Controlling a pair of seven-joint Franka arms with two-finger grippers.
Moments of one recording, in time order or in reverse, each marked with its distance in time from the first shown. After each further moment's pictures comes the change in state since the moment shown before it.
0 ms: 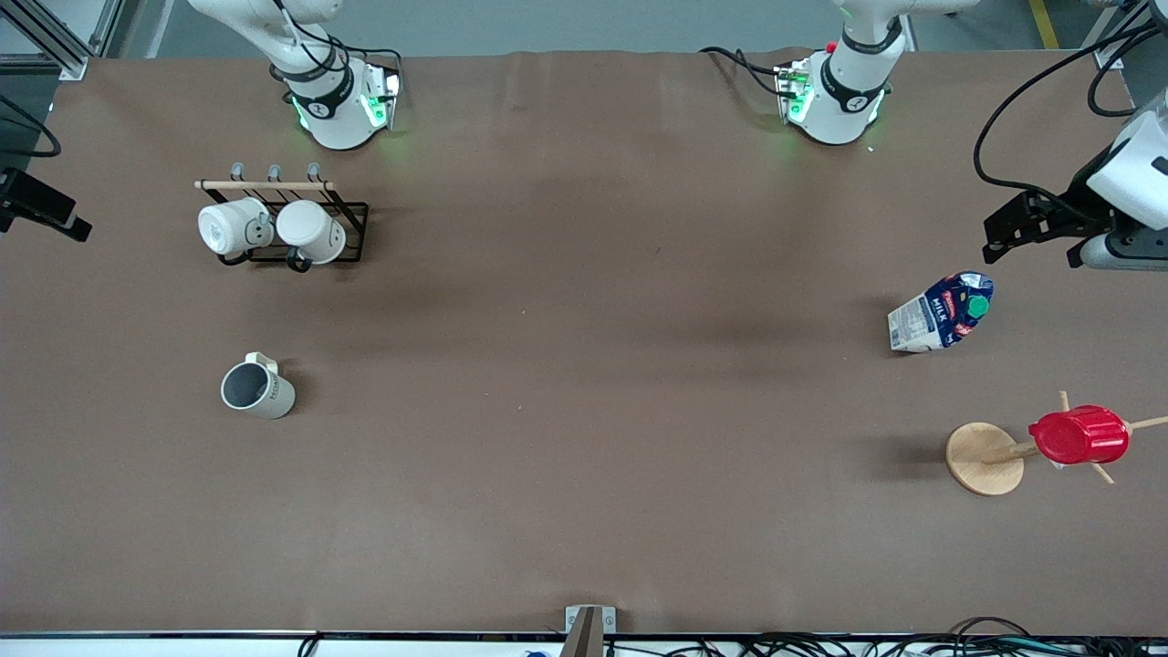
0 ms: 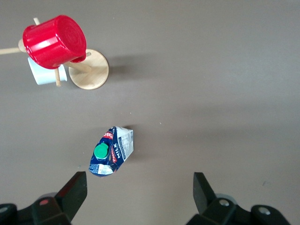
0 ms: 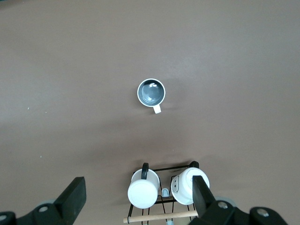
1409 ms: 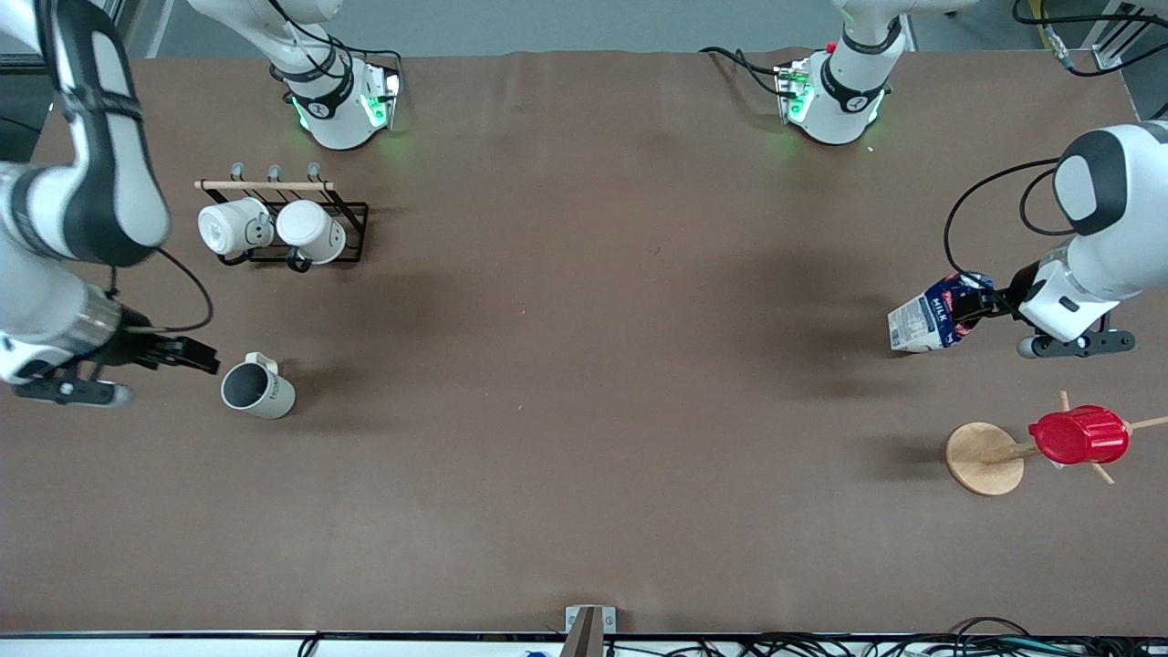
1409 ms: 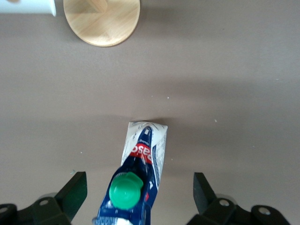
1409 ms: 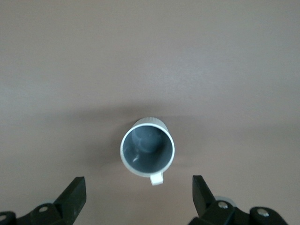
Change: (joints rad) left arm 0.037 0.159 0.146 -0.396 -0.001 0.420 0.059; right arm 0.006 0.268 0.001 -0.416 -0.005 0.718 -0.115
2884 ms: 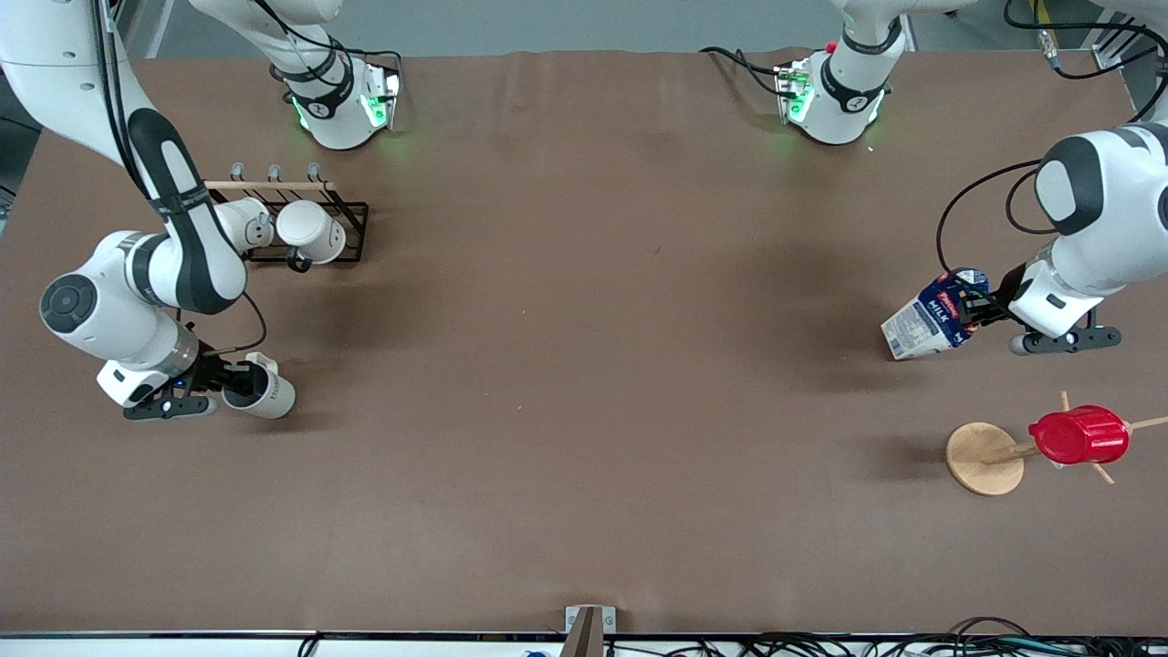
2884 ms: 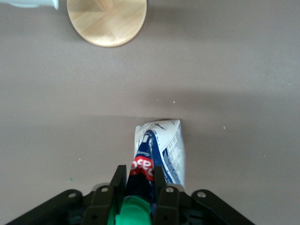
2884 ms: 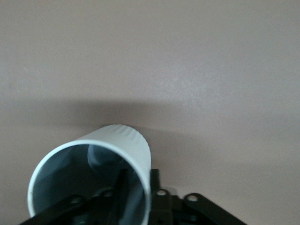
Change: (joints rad) left arm 0.014 -0.040 -0.003 -0.087 0.000 0.107 -0.002; right arm -0.033 0.177 -0.005 -0.115 0.001 0.316 -0.190
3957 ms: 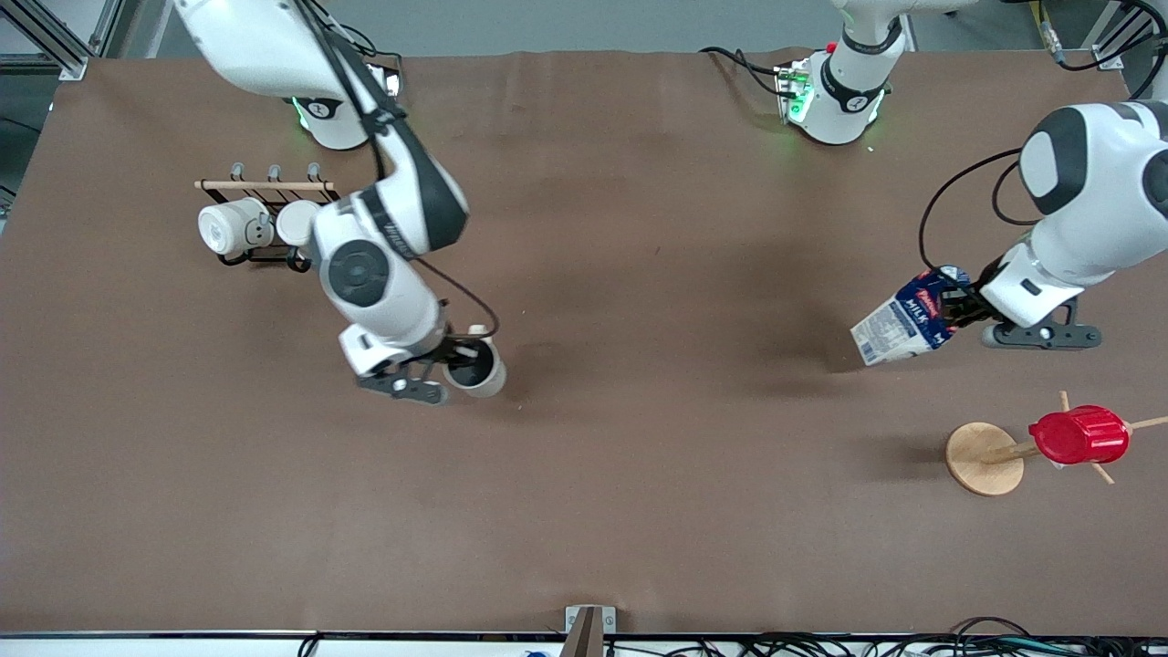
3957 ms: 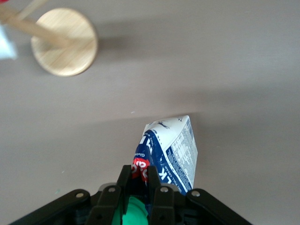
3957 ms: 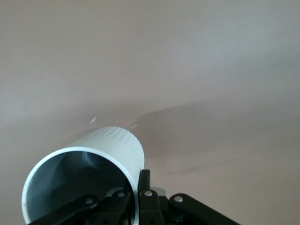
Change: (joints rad) left arm -0.019 -0.029 -0.146 0.088 0.000 -0.089 0.013; right arm 0.637 0.071 0.027 0.330 0.016 -0.313 0.978
